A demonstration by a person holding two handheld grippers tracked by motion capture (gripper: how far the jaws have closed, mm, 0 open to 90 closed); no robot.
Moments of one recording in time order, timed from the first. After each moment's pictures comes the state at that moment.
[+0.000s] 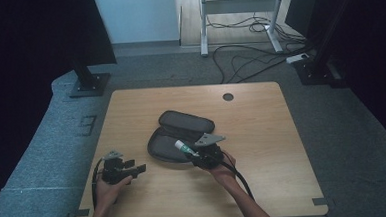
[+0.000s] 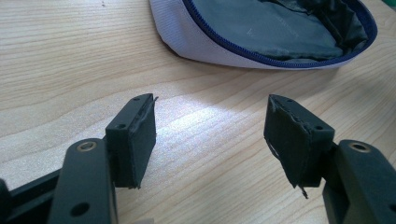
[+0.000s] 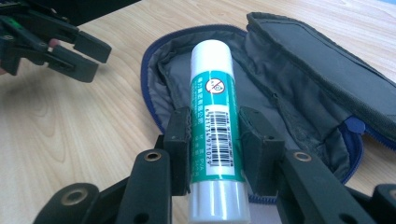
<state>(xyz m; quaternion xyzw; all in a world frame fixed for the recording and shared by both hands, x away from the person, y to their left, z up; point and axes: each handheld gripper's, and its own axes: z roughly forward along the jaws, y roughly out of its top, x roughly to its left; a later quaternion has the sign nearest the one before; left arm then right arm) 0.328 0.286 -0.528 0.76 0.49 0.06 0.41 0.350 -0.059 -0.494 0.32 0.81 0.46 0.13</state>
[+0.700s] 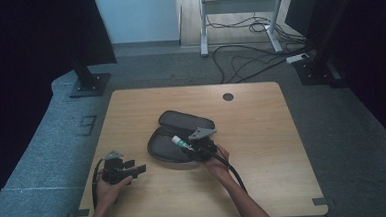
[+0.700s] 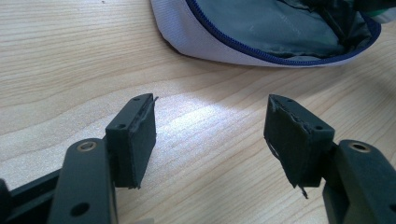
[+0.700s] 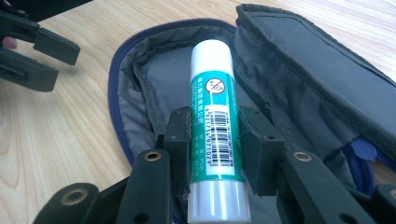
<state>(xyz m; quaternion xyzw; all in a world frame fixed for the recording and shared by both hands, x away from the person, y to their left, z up) 0.329 0.286 -0.530 0.76 0.49 0.06 0.41 0.380 -0.041 -0.505 0.33 0.82 0.44 0.13</state>
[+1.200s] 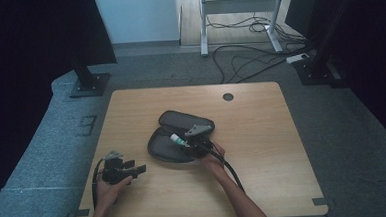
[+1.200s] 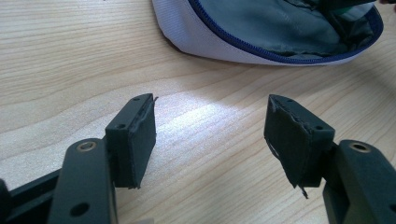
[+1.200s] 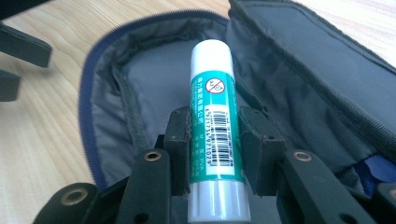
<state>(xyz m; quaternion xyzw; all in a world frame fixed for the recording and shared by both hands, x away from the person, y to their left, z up) 0.329 0.286 -0.531 0.77 0.49 0.06 0.41 0.399 -0.030 -0.516 0.35 0.83 0.42 0.13</state>
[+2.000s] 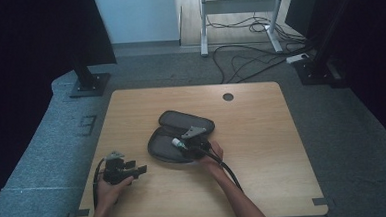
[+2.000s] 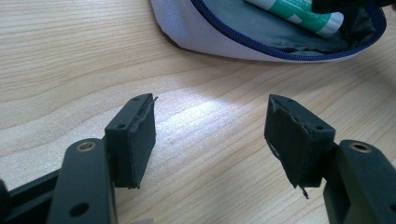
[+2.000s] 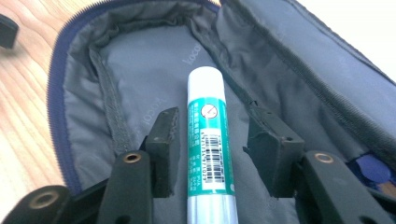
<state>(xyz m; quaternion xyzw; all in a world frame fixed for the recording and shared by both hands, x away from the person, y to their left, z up) 0.330 0.284 -0.532 0.77 0.49 0.06 0.40 0.396 -0.023 -0.519 0.34 0.84 0.39 0.17</state>
